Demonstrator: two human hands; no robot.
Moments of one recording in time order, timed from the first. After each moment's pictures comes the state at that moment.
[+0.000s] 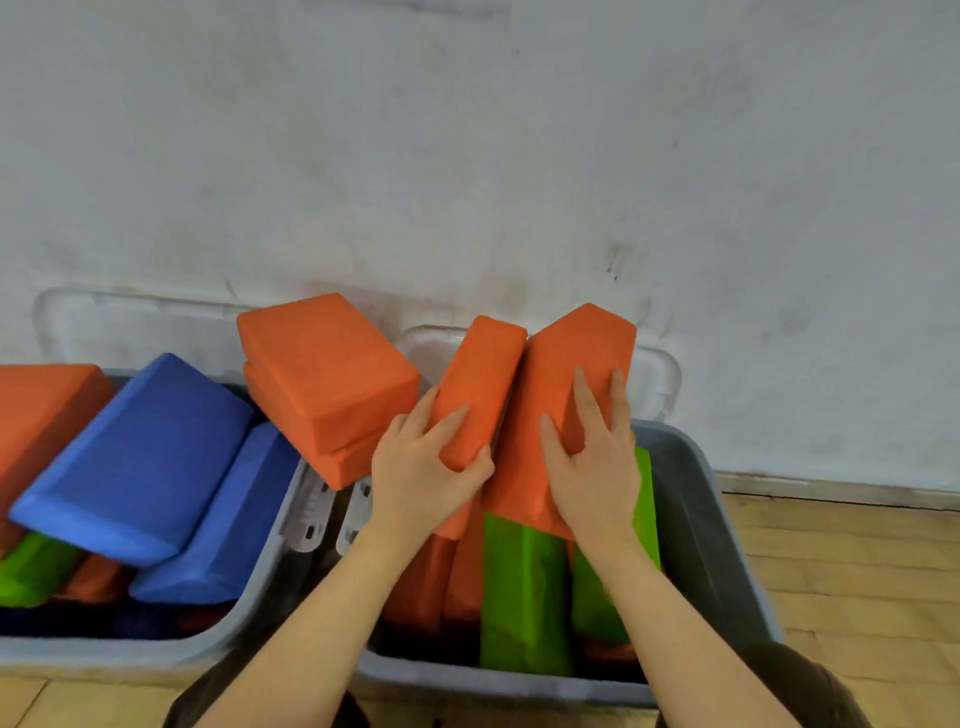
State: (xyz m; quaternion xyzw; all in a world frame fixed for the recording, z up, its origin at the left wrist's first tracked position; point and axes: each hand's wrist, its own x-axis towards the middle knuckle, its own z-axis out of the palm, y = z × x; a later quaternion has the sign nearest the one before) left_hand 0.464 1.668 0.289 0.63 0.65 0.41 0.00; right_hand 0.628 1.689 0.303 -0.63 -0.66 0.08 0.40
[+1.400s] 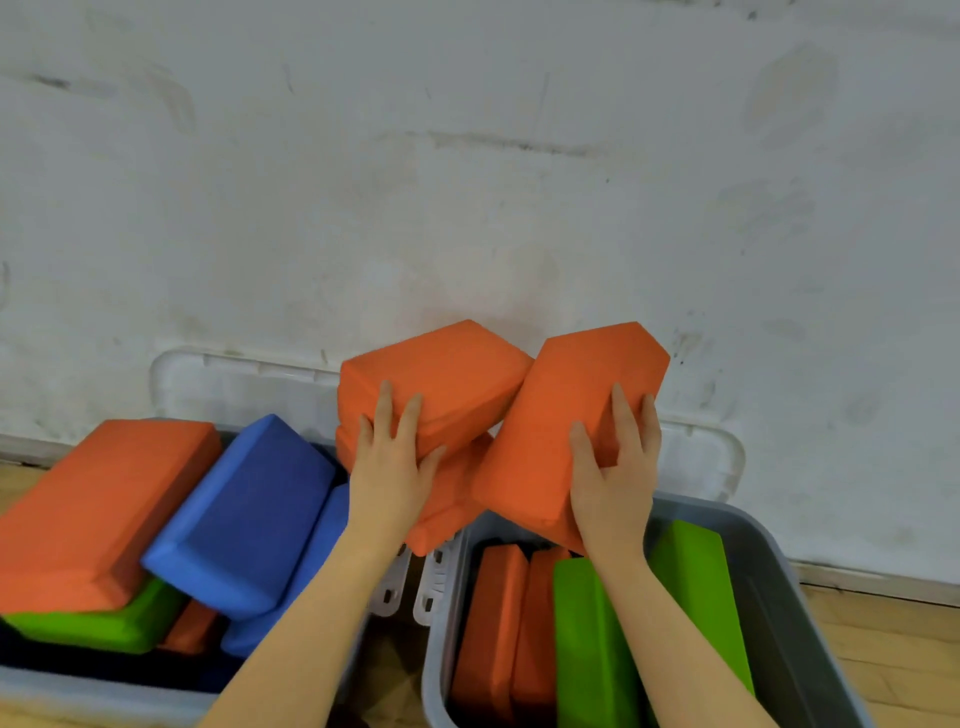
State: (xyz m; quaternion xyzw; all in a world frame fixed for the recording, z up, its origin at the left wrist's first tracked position) left_hand 0.331 1.680 0.316 0.58 0.73 0.37 0.01; right_hand 0.529 1.690 0.357 -0.56 -0.58 0.21 0.56
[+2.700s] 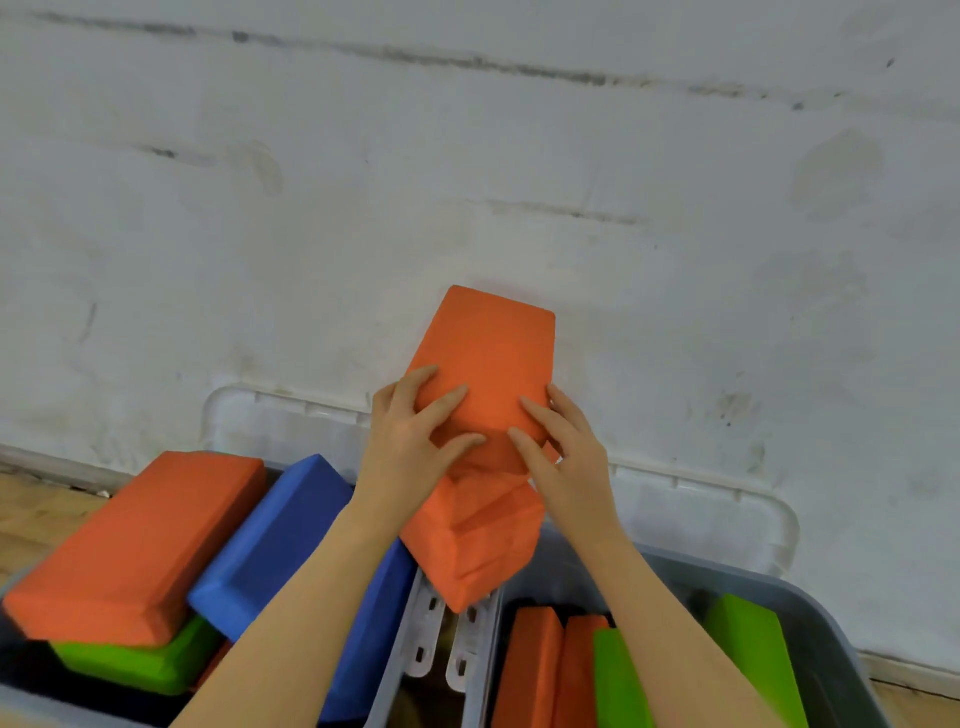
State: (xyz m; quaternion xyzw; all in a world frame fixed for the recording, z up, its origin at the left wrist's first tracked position) left_hand 0.284 1.686 0.385 0.63 0.60 0.49 -0.11; right_hand 0.455 1.726 0.385 -0.37 -0.74 0.27 0.49
